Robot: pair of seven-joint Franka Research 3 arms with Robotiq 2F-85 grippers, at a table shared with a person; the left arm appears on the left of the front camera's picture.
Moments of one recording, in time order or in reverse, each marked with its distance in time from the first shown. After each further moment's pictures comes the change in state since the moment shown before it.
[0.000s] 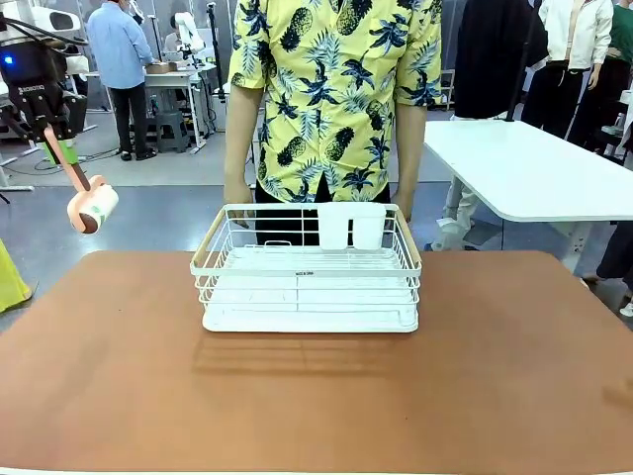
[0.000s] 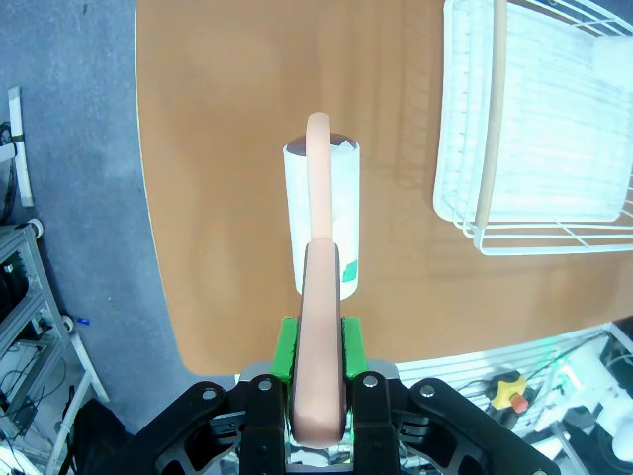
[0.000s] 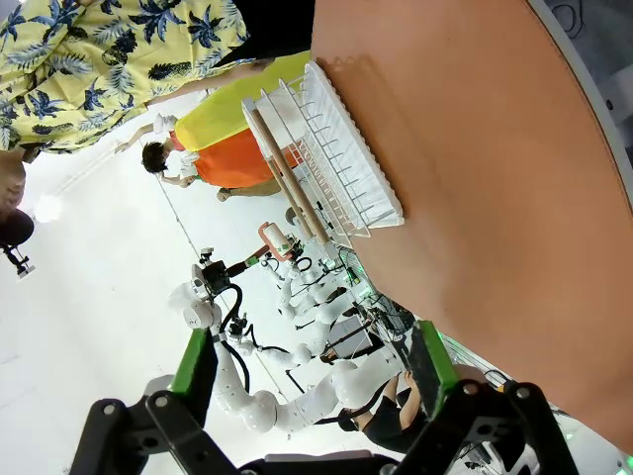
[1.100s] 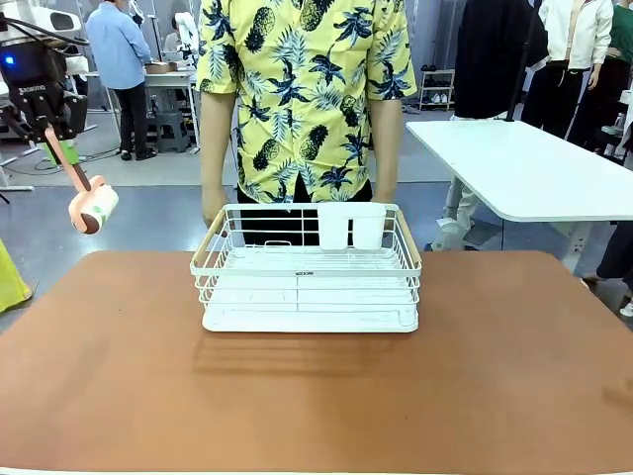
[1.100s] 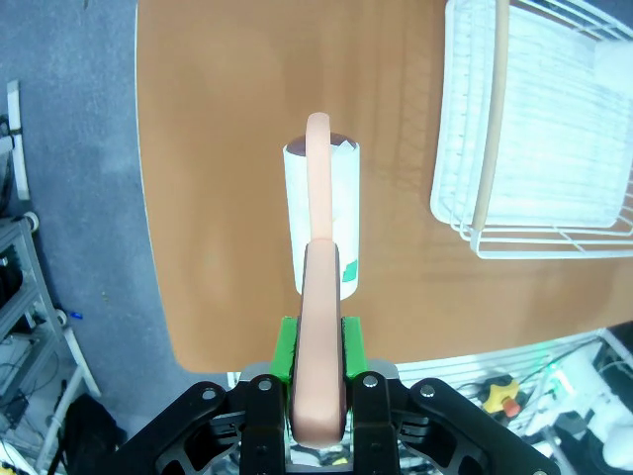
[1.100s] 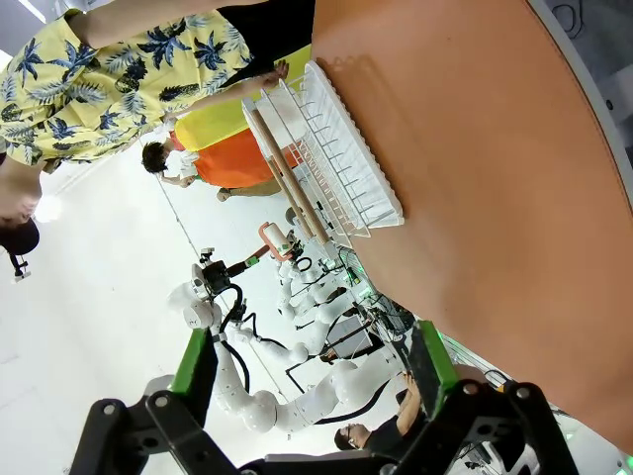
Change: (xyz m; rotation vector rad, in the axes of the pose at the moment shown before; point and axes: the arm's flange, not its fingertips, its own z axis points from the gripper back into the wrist) left arm 0.000 -0.001 -0.001 -0.006 0.003 0.037; right arm 0.000 0.000 0.000 0.000 0.000 0.000
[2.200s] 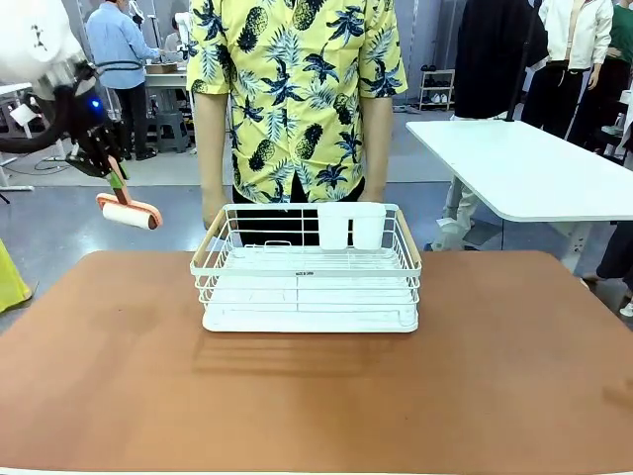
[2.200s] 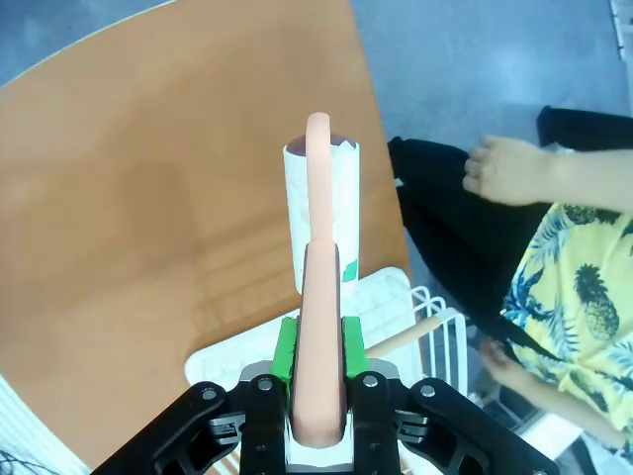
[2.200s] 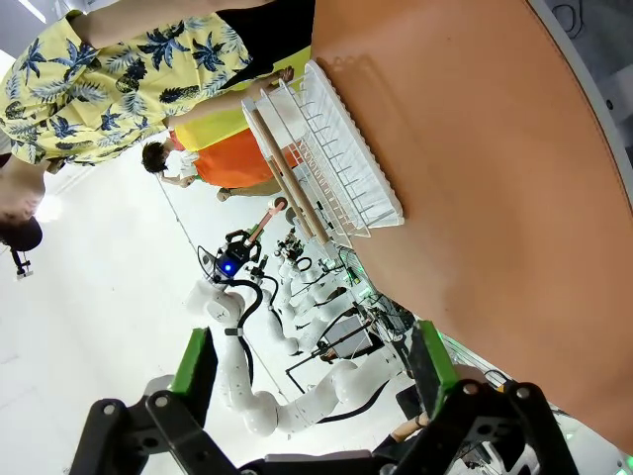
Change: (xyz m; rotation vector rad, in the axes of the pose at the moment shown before) left arm 0.020 -0.041 -0.077 -0.216 -0.342 1.212; right arm 0.000 0.000 0.000 0.000 0.000 0.000
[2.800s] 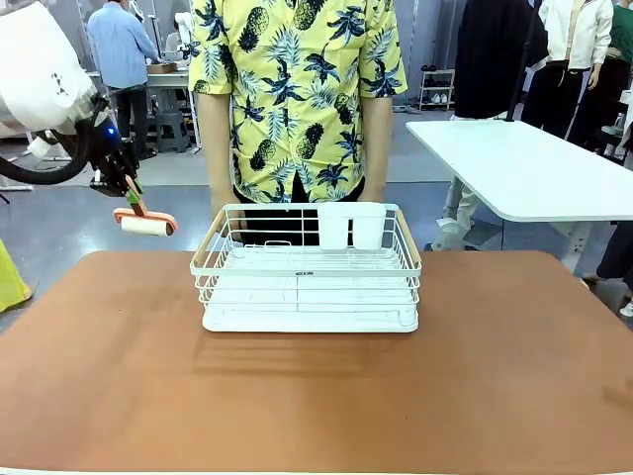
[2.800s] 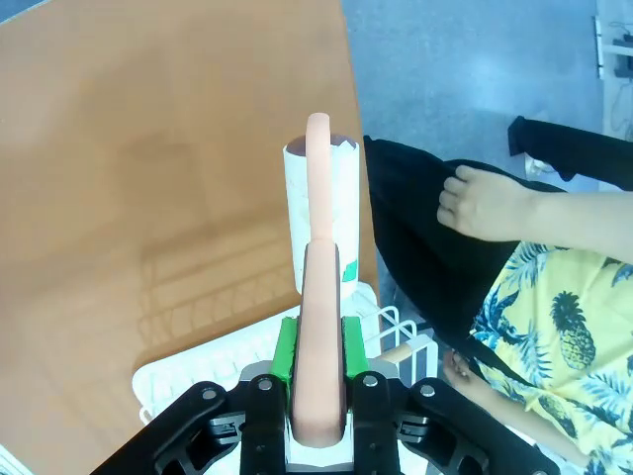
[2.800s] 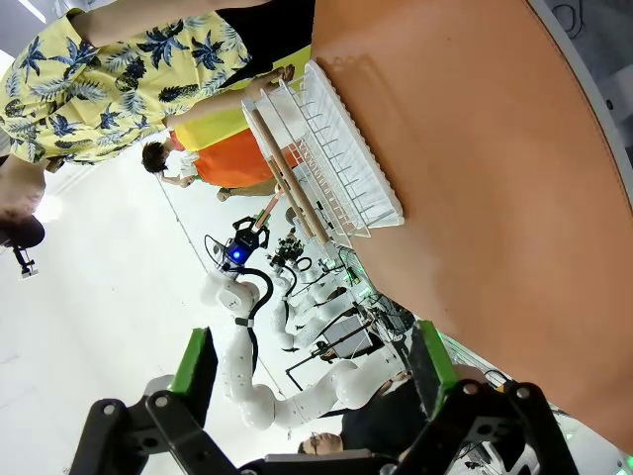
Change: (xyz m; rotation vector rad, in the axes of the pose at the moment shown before) left arm 0.005 0.002 -0.048 -0.083 0.029 0.091; right arm 0.000 0.000 0.000 0.000 0.000 0.000
